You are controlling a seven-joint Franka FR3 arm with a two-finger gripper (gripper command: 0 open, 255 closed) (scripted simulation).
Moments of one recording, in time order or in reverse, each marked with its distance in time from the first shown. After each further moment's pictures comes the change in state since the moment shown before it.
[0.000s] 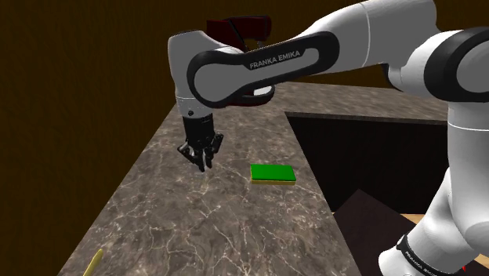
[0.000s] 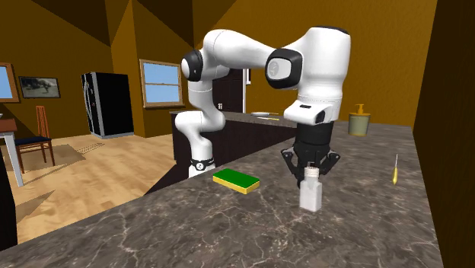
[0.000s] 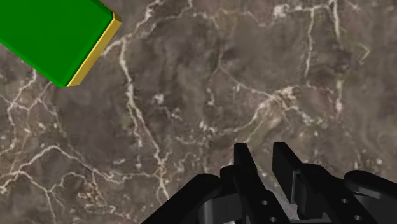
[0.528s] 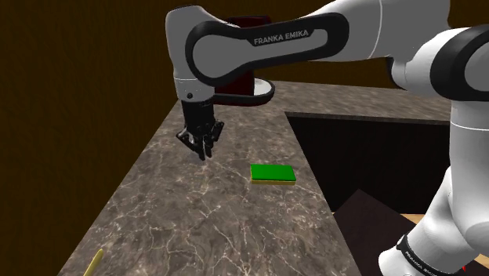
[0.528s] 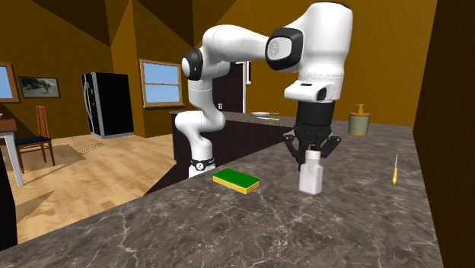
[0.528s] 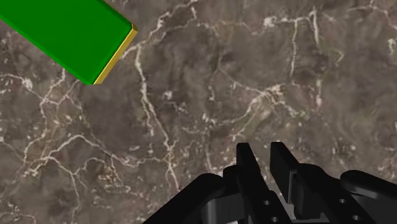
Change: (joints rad) arm 0.003 -0.019 0.005 0.079 0.009 -0.096 -0.005
